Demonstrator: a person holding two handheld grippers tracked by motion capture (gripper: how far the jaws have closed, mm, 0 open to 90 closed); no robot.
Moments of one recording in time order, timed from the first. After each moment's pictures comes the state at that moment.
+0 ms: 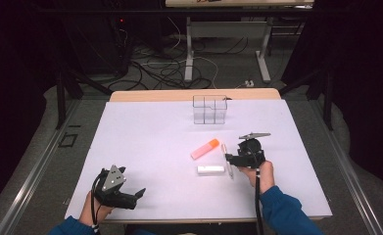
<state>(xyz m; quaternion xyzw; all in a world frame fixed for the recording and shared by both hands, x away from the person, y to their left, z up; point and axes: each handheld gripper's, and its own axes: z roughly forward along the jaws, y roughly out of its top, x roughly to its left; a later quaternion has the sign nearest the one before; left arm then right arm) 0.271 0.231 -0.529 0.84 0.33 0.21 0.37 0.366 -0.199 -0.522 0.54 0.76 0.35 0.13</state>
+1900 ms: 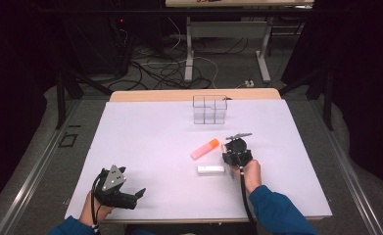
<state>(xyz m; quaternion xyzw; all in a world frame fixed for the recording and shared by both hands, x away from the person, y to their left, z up) 0.271 0.230 -0.530 0.84 0.33 0.20 0.38 0.386 -0.167 -0.550 0.56 0.76 0.29 0.16</state>
